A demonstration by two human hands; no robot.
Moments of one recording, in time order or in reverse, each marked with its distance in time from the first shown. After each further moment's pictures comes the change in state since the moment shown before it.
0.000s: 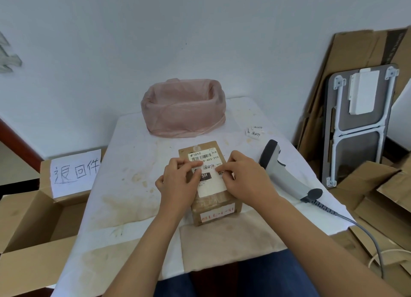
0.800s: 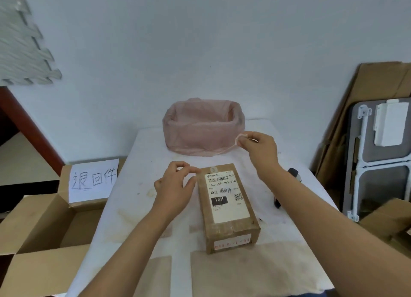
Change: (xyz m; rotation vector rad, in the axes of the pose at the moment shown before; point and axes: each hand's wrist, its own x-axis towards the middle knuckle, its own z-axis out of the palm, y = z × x) left_hand 0.039 -0.017 -0.042 0.026 -0.043 0.035; right_hand 0.119 0.011 -0.013 0.922 0.285 0.326
